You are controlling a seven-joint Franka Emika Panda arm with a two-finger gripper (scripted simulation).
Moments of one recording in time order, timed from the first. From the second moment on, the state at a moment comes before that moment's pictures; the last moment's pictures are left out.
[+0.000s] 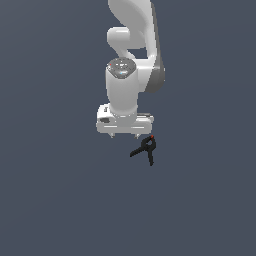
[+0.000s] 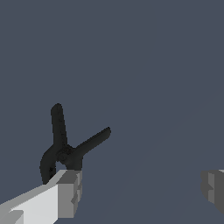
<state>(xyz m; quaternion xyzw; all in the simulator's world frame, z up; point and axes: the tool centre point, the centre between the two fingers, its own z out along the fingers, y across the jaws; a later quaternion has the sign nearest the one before) -0.003 -0.013 0.171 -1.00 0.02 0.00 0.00</state>
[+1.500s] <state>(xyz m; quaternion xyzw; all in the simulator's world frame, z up) -0.006 0.009 0.144 -1.00 0.04 0.00 0.00</state>
